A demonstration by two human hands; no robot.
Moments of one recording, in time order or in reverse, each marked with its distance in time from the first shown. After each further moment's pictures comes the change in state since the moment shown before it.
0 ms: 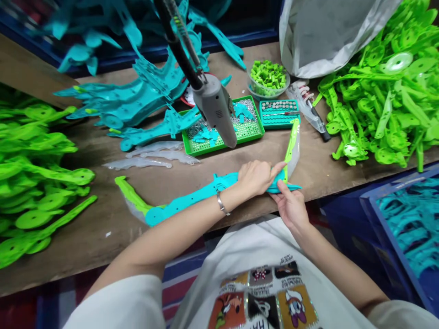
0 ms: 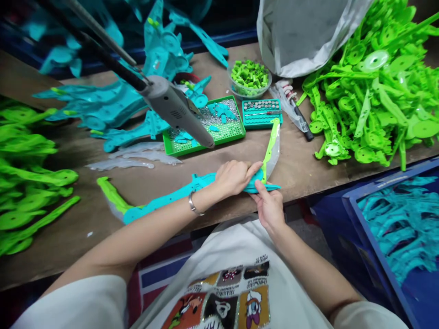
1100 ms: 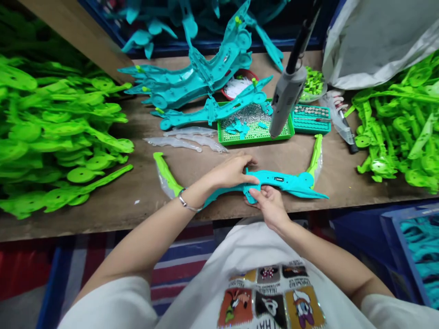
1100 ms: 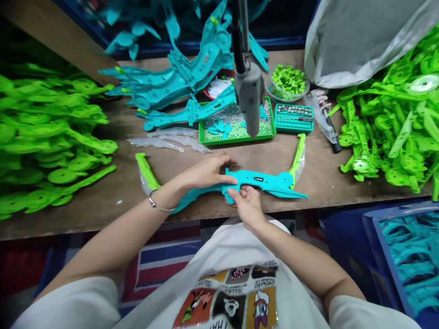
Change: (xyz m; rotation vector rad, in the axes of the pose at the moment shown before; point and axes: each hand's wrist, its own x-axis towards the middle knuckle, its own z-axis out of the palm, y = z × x) left_hand -0.060 -0.124 -0.028 -0.437 0.031 0.165; right_hand -0.022 0.069 0.060 -0.312 -0.296 0.244
